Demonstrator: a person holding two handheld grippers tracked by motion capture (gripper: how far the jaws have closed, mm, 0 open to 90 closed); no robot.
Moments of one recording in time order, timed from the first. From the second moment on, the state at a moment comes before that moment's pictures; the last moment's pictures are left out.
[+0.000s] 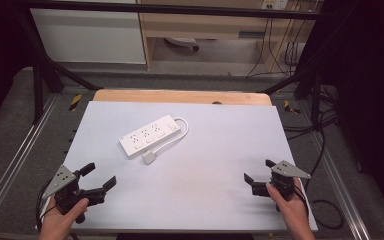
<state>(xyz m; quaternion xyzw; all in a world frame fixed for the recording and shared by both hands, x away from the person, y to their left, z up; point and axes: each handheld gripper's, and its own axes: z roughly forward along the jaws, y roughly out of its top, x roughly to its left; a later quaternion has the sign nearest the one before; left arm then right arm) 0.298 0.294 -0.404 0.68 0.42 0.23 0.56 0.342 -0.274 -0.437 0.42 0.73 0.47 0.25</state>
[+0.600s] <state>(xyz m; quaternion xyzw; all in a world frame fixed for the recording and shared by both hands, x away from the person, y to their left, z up) 0.315 0.284 -0.388 0.69 0.41 0.21 0.56 0.342 -0.272 -0.438 0.42 0.73 0.47 0.25</state>
